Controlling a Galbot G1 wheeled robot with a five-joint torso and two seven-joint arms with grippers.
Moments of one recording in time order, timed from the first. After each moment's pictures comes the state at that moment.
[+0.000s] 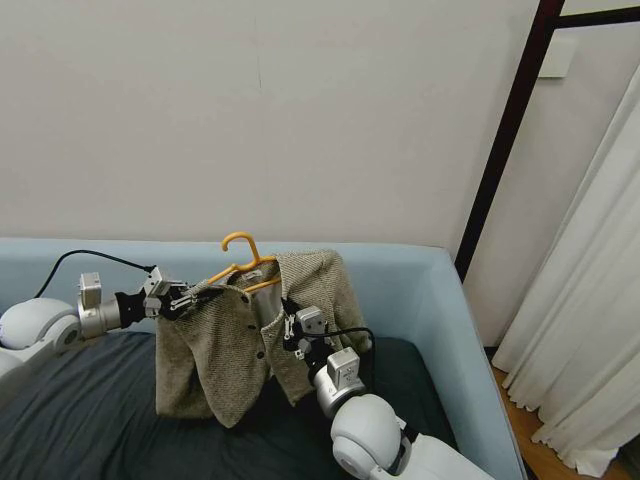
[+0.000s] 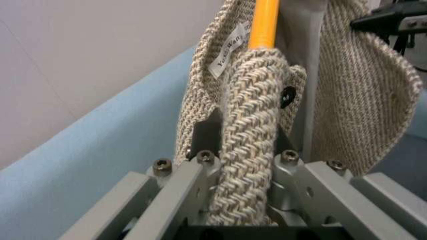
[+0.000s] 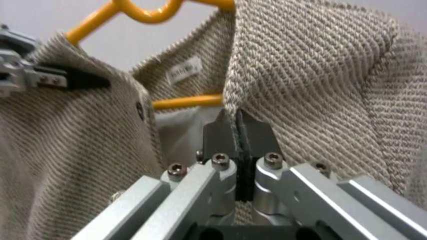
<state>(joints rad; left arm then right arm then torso) 0.52 -0.39 0.06 -1.49 -0.93 -0.06 0.77 -0.68 1.19 -0.40 1.90 0.47 -0.18 0.49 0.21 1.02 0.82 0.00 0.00</state>
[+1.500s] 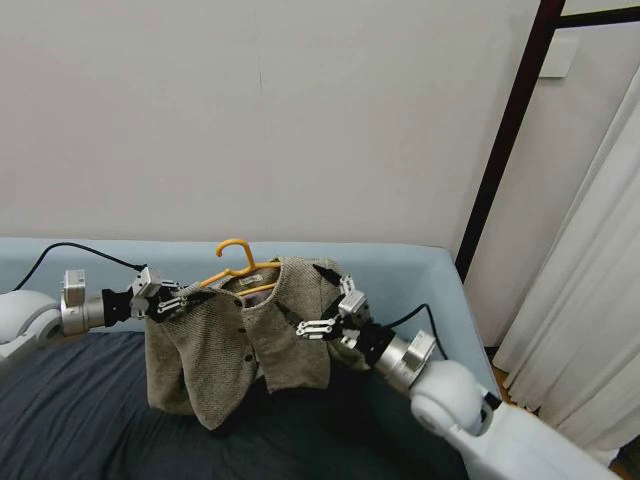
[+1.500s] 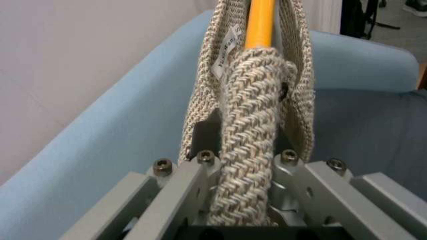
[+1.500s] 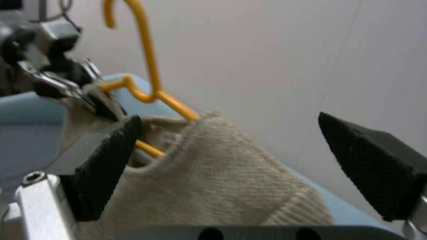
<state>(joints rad) 0.53 -0.33 0.05 -1.49 -0.85 -0.12 0.91 -0.52 0.81 -0.24 1.93 0.68 -0.04 -0.10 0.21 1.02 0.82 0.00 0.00</state>
